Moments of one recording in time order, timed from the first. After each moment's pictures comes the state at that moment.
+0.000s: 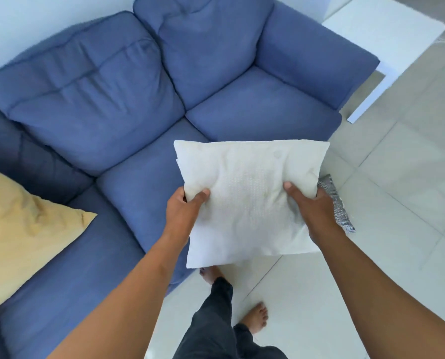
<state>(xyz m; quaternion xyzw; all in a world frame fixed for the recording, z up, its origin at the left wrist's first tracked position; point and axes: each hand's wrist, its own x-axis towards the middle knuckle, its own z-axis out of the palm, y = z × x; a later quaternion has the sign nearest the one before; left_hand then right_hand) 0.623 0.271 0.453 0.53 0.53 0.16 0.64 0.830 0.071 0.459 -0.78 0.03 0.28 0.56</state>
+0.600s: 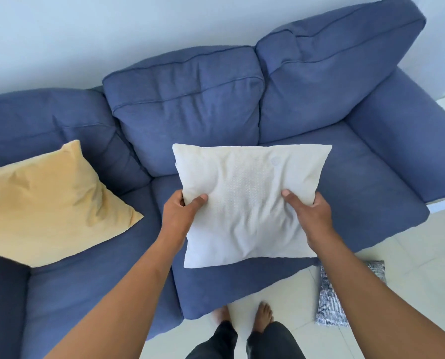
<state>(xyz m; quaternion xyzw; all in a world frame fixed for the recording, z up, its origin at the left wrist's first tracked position) 0.560 0.453 0.472 0.42 0.61 0.29 0.61 0.829 0.339 0.480 -0.77 -0.13 0.39 0.49</state>
